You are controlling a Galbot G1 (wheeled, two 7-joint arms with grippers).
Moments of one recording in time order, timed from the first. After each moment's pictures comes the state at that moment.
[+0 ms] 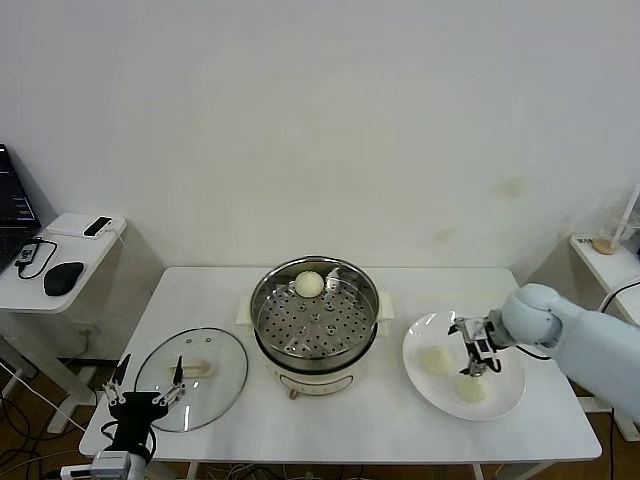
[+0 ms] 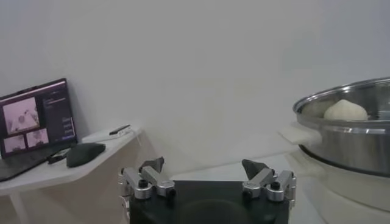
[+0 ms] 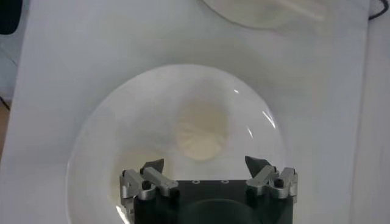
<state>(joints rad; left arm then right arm) 1.71 -1.33 -0.70 -2.13 -0.03 0.04 -0.11 -0.16 0.56 -0.73 1.51 -0.14 -0.30 -0.93</state>
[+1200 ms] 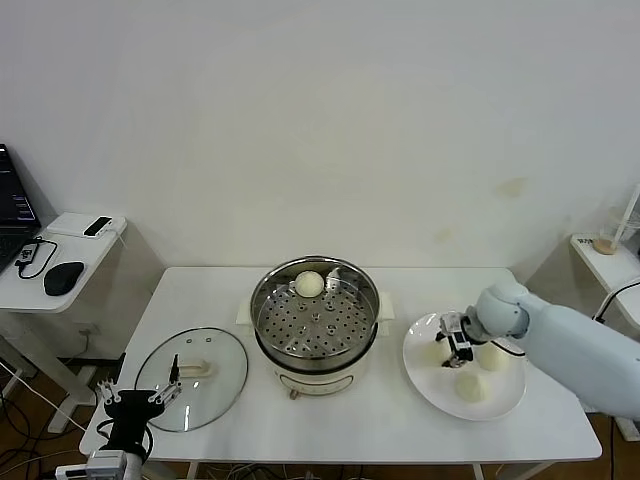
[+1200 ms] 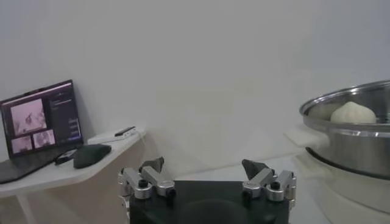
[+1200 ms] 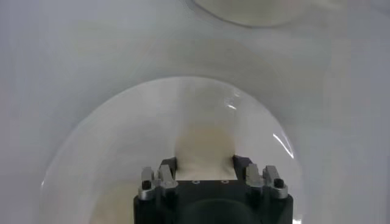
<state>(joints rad) 1.71 -1.34 -0.71 -2.14 -0.04 0.04 -0.11 -0.05 0.62 -0.76 1.43 -0.10 -0.33 -0.99</state>
